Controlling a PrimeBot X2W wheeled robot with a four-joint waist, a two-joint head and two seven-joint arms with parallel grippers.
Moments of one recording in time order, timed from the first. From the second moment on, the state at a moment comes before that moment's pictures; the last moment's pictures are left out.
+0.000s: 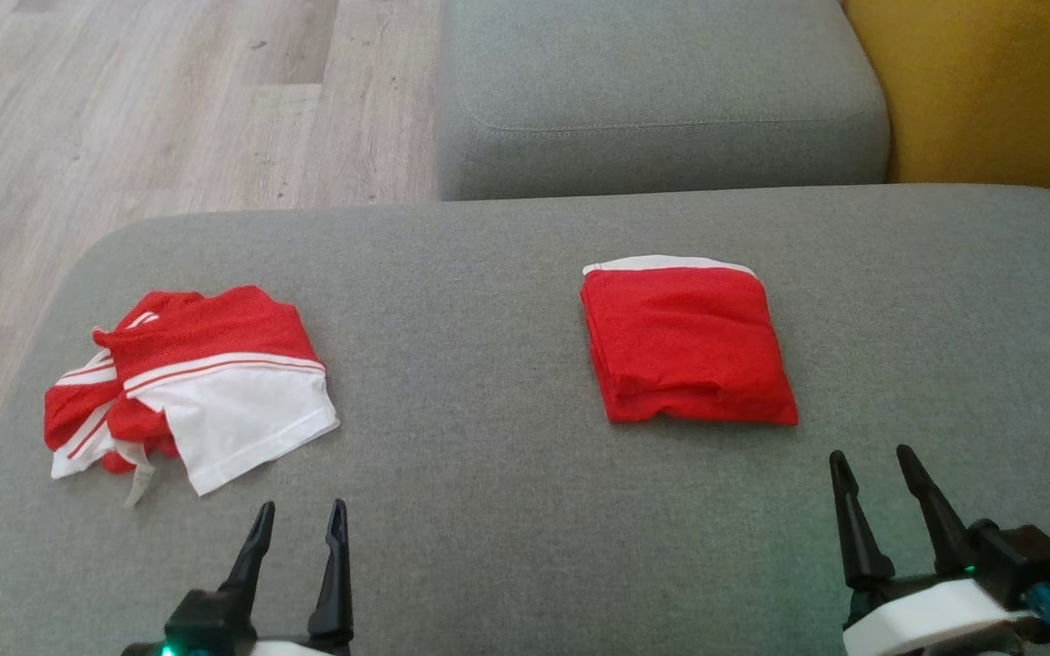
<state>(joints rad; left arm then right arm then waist) 0.22 0.05 -0.20 0.09 -0.13 0.08 -0.26 0.10 -0.14 0.11 0.26 0.25 0.13 -0.25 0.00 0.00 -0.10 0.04</state>
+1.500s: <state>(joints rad) 0.01 0.05 -0.31 0.04 -0.12 0.06 -0.26 -0.54 -0.34 0.31 0.70 0.61 0.13 0.06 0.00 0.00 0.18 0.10</state>
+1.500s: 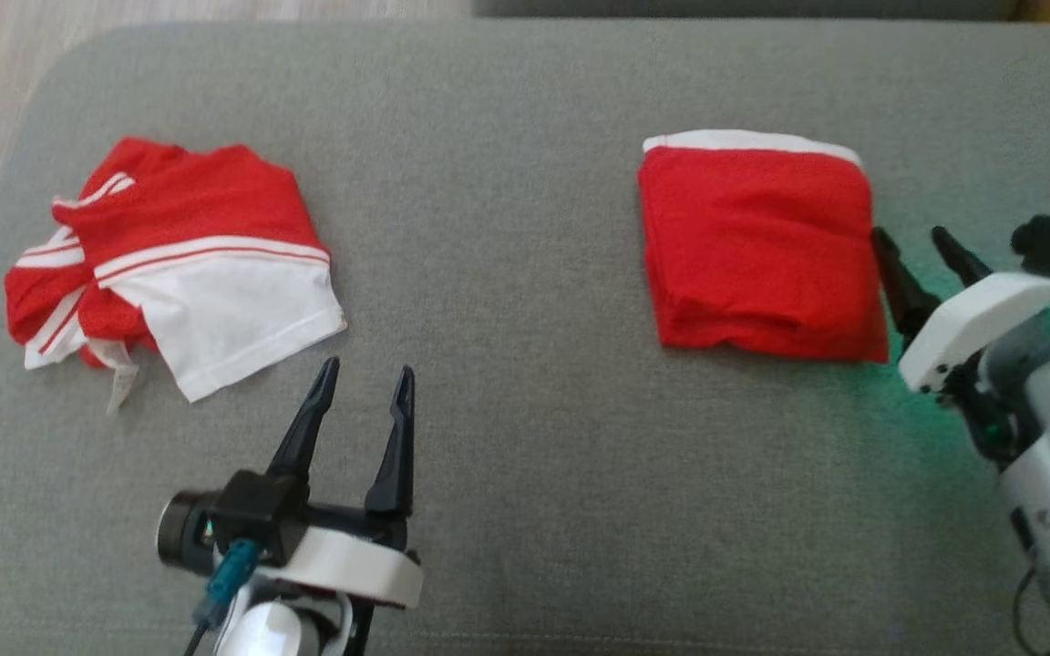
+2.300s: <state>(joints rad) -0.08 0.05 -0.33 0.00 -0.14 0.09 -0.26 -0.71 -0.58 0.68 0.70 0.86 0.13 0.18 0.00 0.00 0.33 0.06</state>
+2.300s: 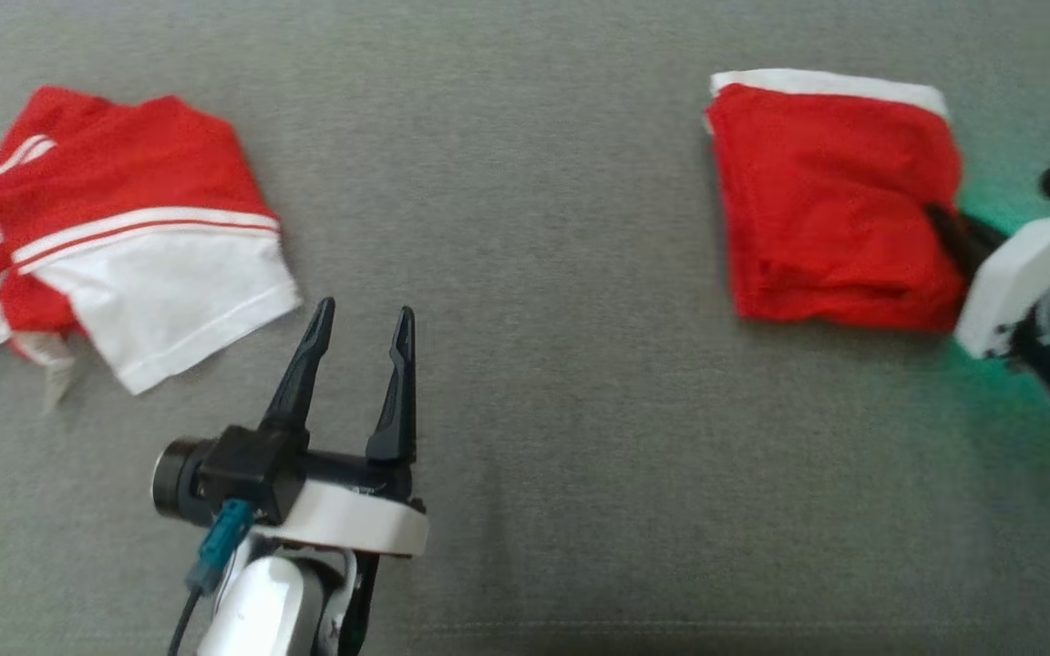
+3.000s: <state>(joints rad) -0.29 0.04 -0.37 -0.07 -0.12 0.06 -0.26 -0.87 -0.98 0.72 0.66 0.80 0.13 0.09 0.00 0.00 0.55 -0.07</state>
